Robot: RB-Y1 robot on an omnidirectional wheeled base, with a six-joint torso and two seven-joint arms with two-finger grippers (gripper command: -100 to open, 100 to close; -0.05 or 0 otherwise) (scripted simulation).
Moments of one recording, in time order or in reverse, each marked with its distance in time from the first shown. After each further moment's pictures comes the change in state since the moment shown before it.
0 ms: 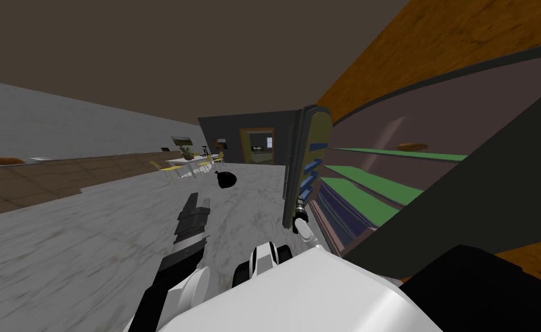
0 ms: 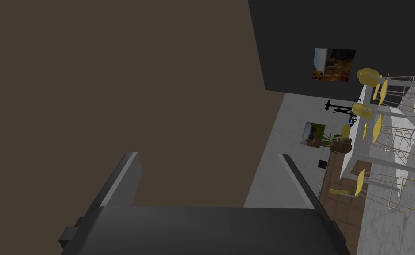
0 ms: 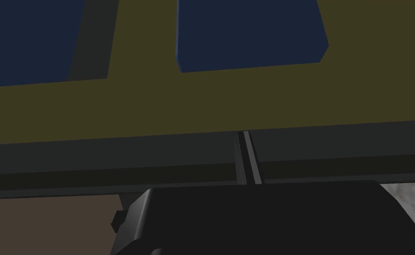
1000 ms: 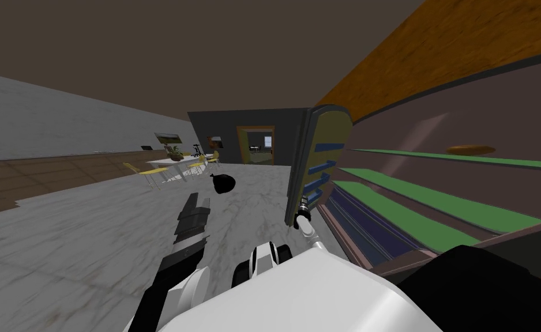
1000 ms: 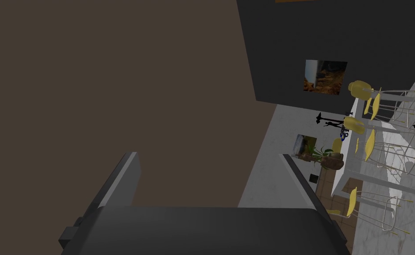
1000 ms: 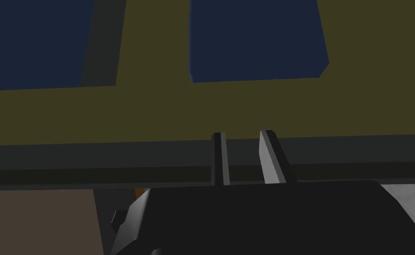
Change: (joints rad) left arm 0.000 0.000 0.000 0.000 0.000 0.000 0.000; right arm -0.027 0.025 -0.098 0.008 -0.049 0.041 0.086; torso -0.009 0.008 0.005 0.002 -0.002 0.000
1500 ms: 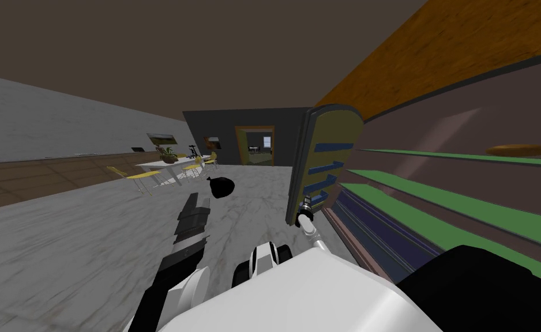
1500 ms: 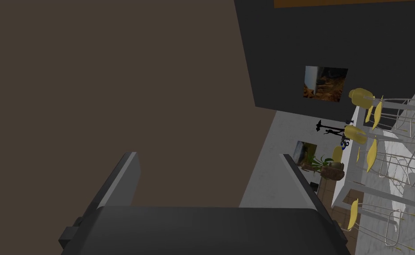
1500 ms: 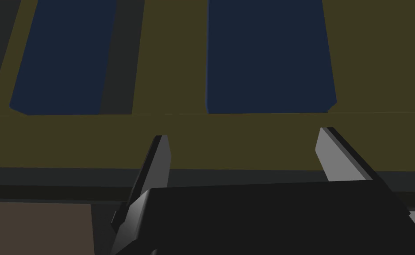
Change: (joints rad) left arm 0.000 0.000 0.000 0.000 0.000 0.000 0.000; right arm -0.009 -0.005 -0.044 0.005 -0.006 0.052 0.021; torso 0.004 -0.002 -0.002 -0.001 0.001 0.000
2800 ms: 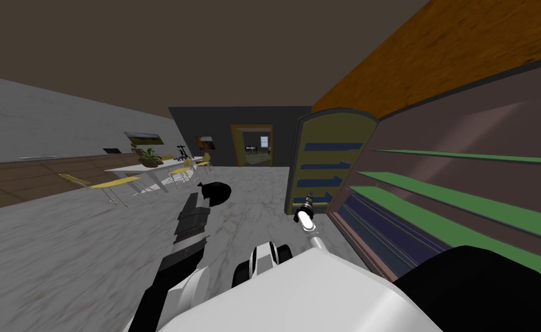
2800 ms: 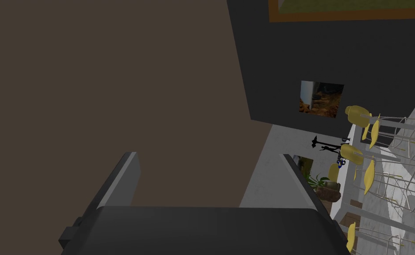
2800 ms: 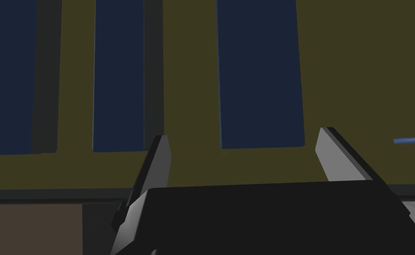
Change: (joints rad) left arm -0.001 0.000 0.000 0.000 0.000 0.000 0.000; right arm -0.038 0.065 -0.089 -0.034 -0.048 0.027 0.102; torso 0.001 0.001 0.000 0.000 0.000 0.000
